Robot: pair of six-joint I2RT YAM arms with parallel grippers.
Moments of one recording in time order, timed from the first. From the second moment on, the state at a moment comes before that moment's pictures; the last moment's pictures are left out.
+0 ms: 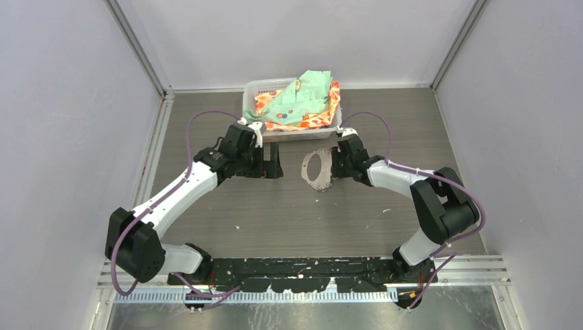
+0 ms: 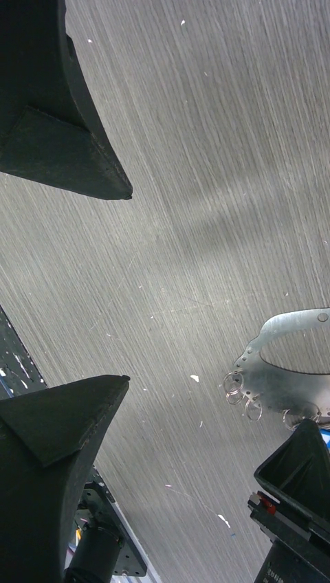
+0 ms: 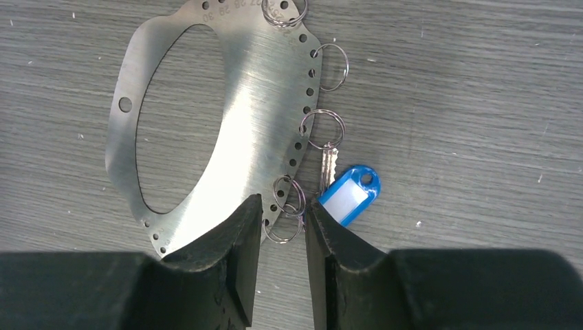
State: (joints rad) left arm -0.53 1.32 1.05 -0.55 0.14 -0.42; right arm 0.48 1.60 0.84 -0.06 0.11 0.34
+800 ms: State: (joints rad) left arm -0.53 1.32 1.03 -0.54 0.18 -0.45; right arm 0.69 1.60 0.87 -0.14 0.10 0.40
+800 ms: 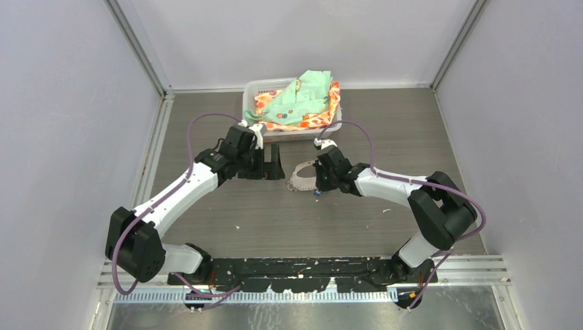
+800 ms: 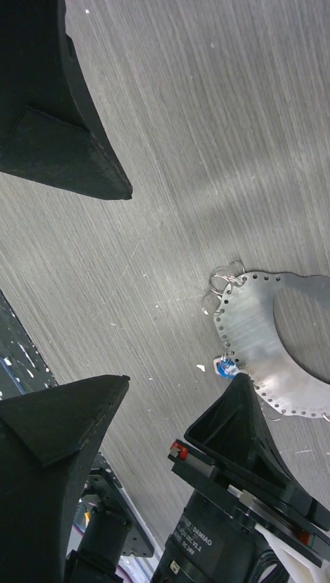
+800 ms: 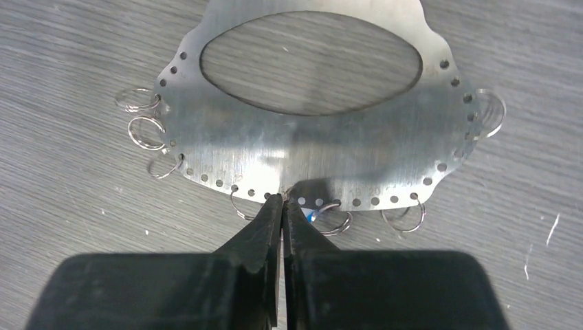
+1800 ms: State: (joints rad) left arm -0.46 1.28 0.58 0.14 0.34 -1.52; right arm 0.71 1.23 0.84 -0.18 0.09 0.44
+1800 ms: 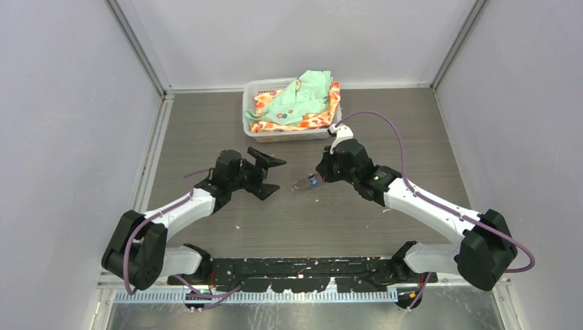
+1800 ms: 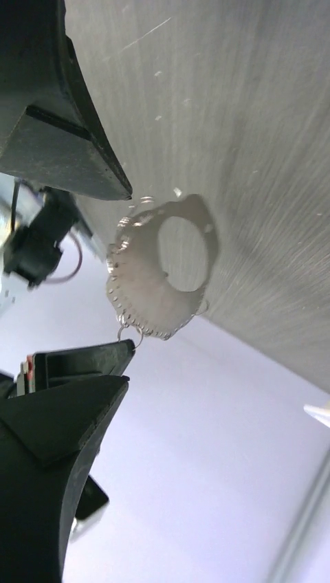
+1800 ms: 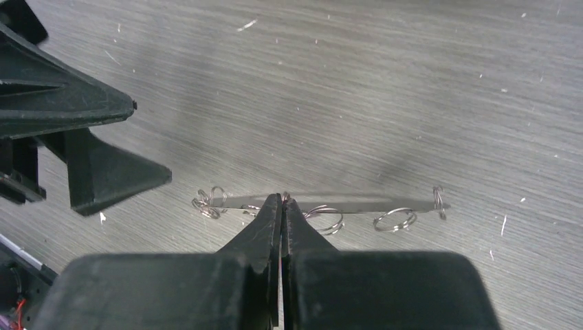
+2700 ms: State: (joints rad) left arm -0.56 1.25 0.46 0.25 0.09 -2.03; right arm 0.91 1.35 0.89 0.00 0.36 0.39
